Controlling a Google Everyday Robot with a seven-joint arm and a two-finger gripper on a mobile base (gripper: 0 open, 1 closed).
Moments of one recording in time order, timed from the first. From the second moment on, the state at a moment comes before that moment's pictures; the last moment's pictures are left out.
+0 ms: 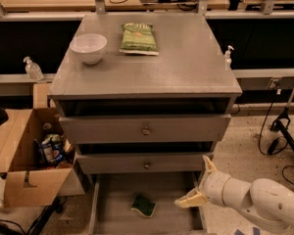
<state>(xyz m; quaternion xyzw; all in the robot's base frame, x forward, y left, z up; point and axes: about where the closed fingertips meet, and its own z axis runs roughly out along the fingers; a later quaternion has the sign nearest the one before) 0.484 -0.162 0.546 -0.41 0.78 0.15 0.45</state>
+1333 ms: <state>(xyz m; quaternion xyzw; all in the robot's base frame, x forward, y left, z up) 0.493 -0.122 0.409 -0.42 0.79 0.18 0.40</state>
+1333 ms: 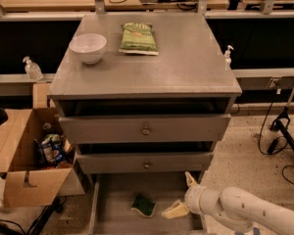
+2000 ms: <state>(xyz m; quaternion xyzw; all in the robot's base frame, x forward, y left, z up) 0.499 -0.101 0.292 -0.38 0.80 0.24 0.39</state>
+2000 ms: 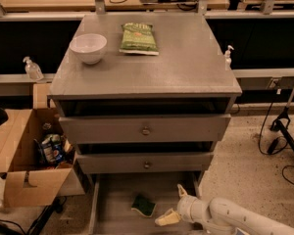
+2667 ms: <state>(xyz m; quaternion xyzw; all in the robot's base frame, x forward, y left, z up) 0.507 -0.081 0.279 -0.40 0.80 0.23 0.37</state>
